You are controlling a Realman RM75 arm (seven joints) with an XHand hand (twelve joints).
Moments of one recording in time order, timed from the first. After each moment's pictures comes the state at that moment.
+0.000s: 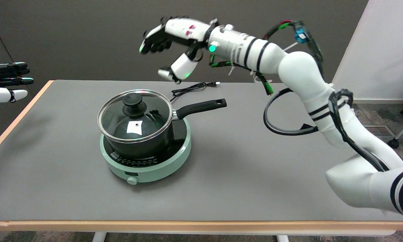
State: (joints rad) arm 0.80 -1.17 -1.91 1.47 1.16 -0.56 -0.24
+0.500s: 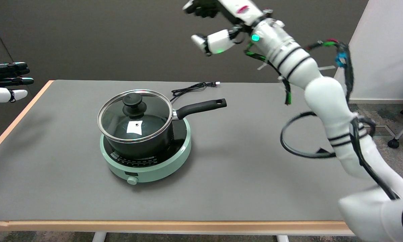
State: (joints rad) arm 0.54 -1.16 -1.67 1.64 1.13 -0.24 -0.24
